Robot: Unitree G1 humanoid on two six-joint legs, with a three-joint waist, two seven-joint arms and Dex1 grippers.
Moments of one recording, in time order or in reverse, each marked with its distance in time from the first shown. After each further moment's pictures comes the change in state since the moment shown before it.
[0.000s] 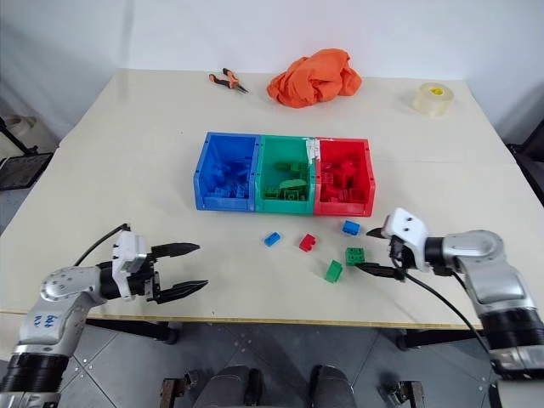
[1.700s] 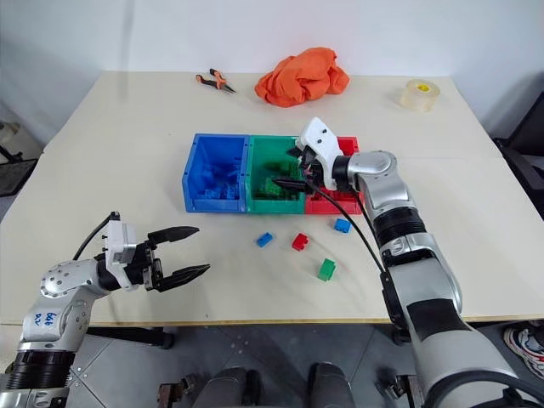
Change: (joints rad) left arm -0.076 -0.074 -0.004 0.007 -0.068 -0.055 -0.005; right arm -0.682 0.421 0.025 0.563 -0.070 -0.161 -0.156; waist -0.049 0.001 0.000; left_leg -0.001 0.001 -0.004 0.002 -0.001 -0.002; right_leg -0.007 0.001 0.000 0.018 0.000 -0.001
